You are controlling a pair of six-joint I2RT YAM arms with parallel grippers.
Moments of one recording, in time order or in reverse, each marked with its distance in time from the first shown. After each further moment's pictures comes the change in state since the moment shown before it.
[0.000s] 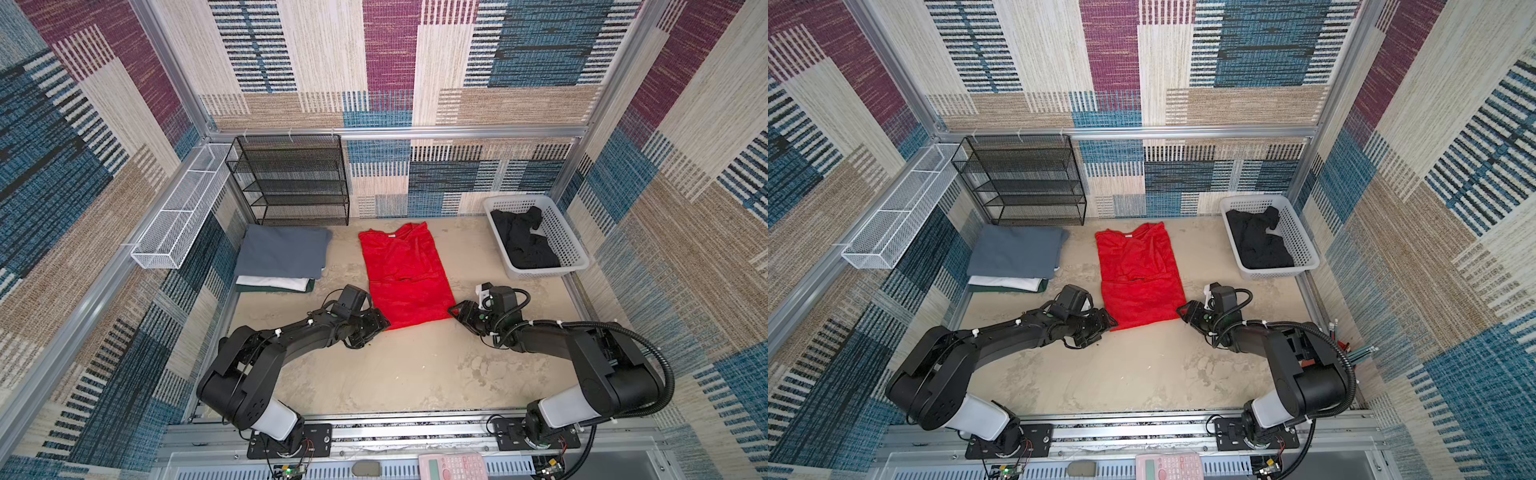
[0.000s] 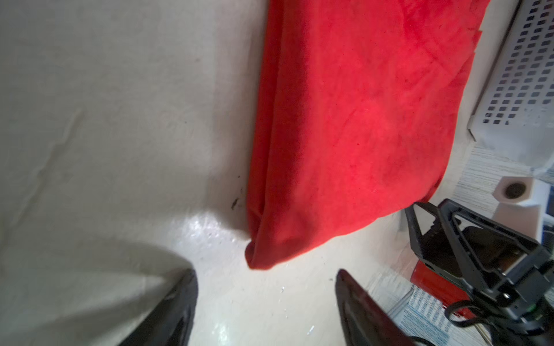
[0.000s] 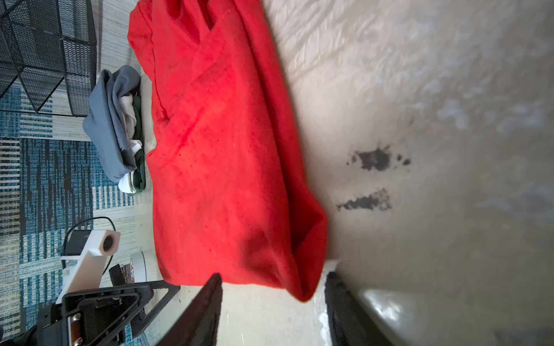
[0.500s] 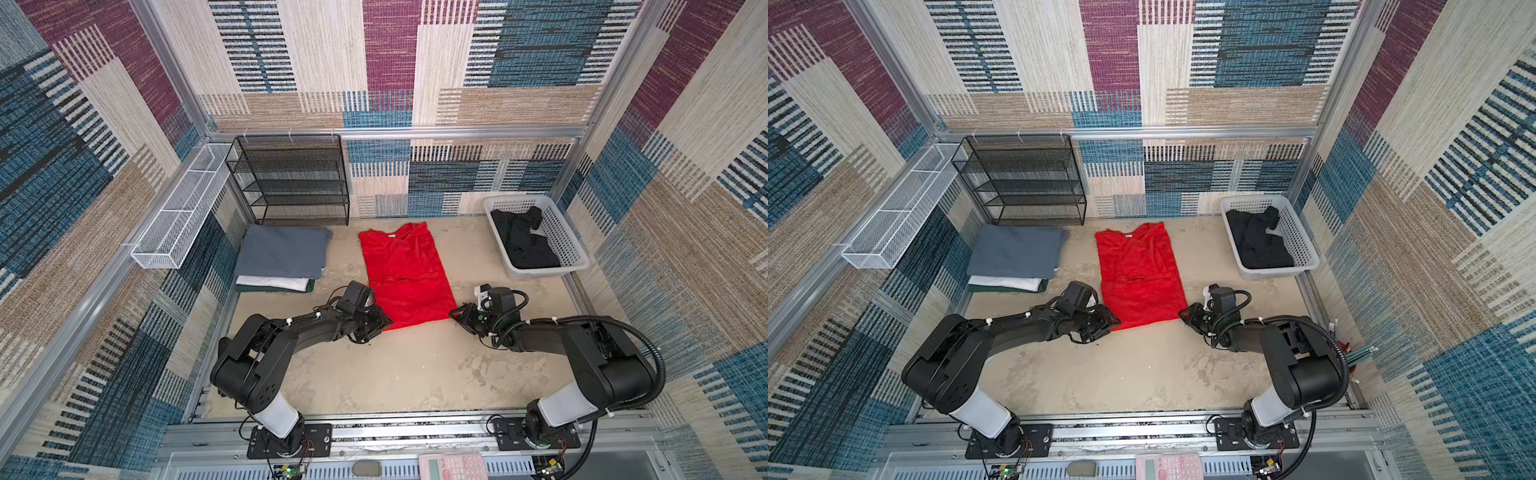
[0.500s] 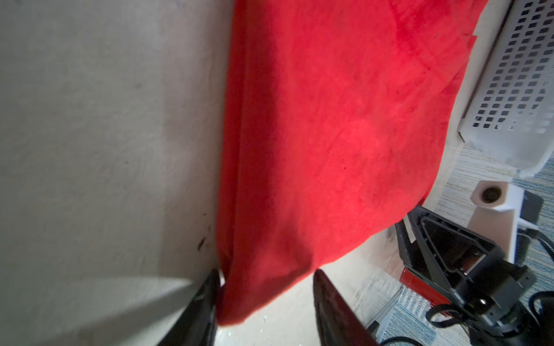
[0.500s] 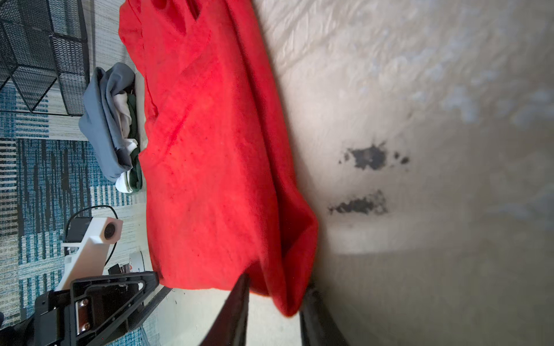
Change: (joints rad) left arm -0.001 0.092 0.060 0.036 0.027 -0.003; right arm 0.000 0.049 -0.001 0.034 -0.013 0.007
